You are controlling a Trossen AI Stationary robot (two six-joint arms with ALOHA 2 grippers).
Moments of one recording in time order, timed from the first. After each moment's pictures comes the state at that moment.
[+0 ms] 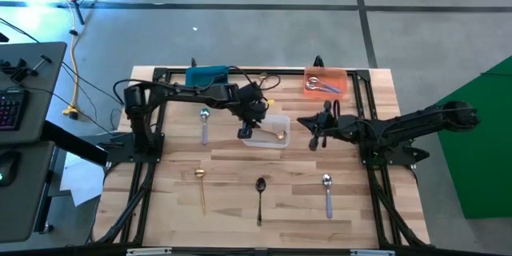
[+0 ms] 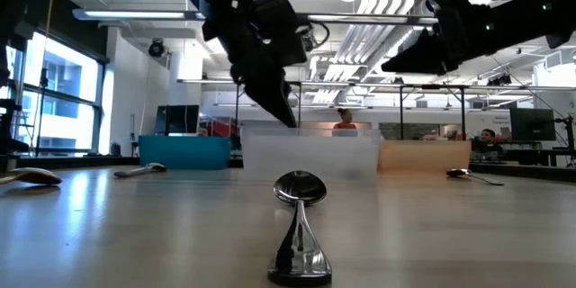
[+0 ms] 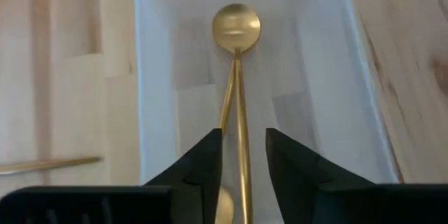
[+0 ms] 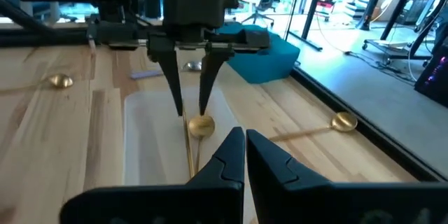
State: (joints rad) left arm 0.28 1.86 1.27 -0.42 0.25 0.39; right arm 0.03 1.00 0.28 0.49 0.41 0.00
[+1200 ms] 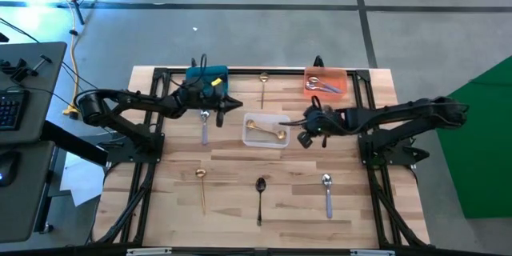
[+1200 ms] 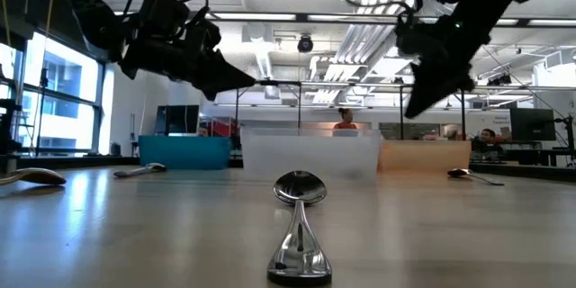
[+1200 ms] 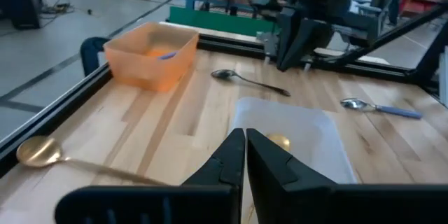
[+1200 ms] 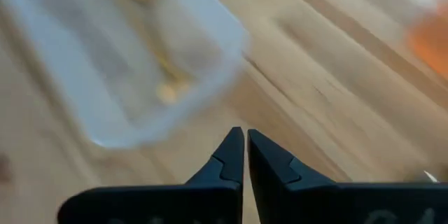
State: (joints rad) left arm 0.52 1.44 0.46 0.77 0.44 -0.03; right arm -0.03 1.22 0.71 -0.50 0.33 0.64
